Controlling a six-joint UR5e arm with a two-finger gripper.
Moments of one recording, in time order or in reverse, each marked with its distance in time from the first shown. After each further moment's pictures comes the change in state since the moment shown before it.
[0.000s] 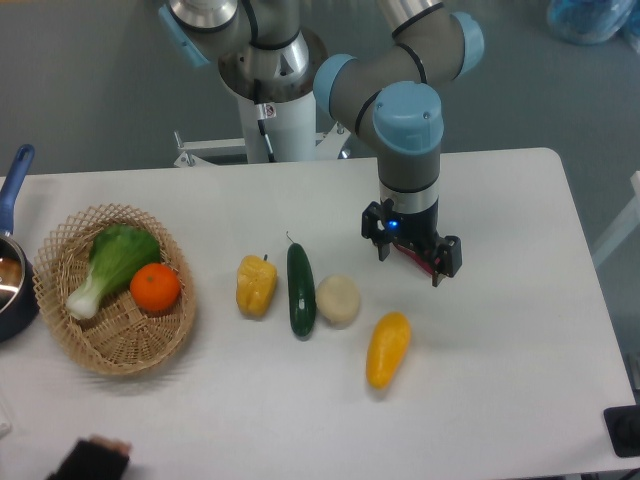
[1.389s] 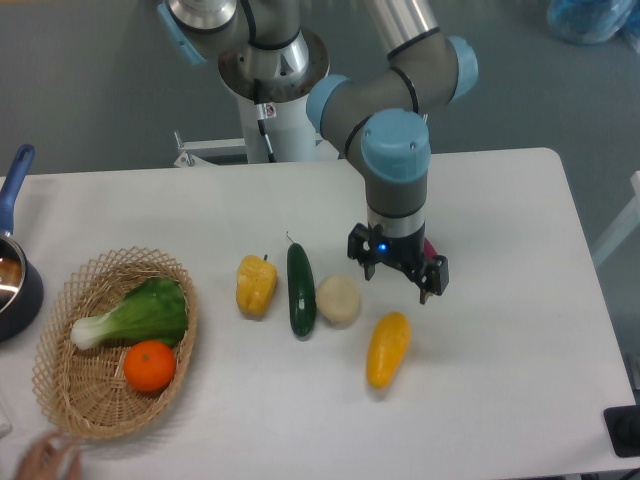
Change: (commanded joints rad) arm -0.072 -0.139 0.092 0.024 0.011 -0.268
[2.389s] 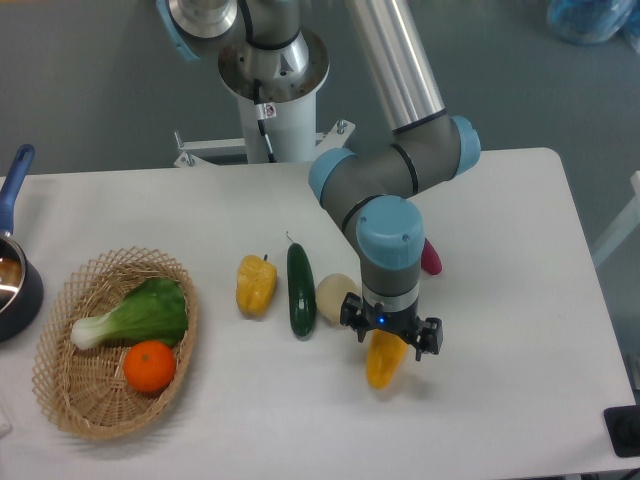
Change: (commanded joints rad) arm -0.051 -0.180 0.131 0.005 0.009 -0.081
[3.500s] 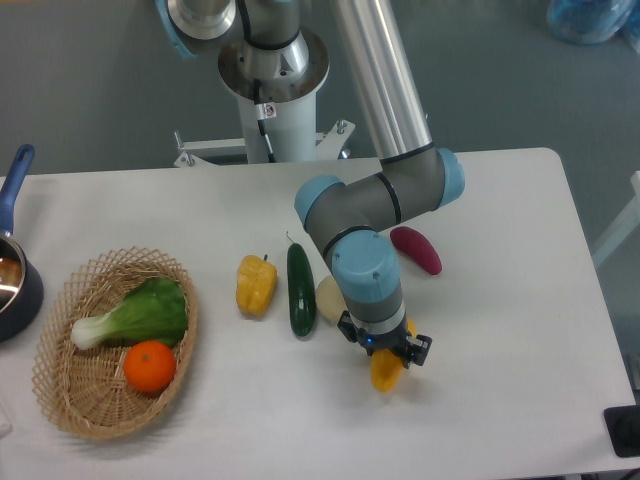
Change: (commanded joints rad) arm -0.038 0.015 0.002 -0.003 0.100 -0.005
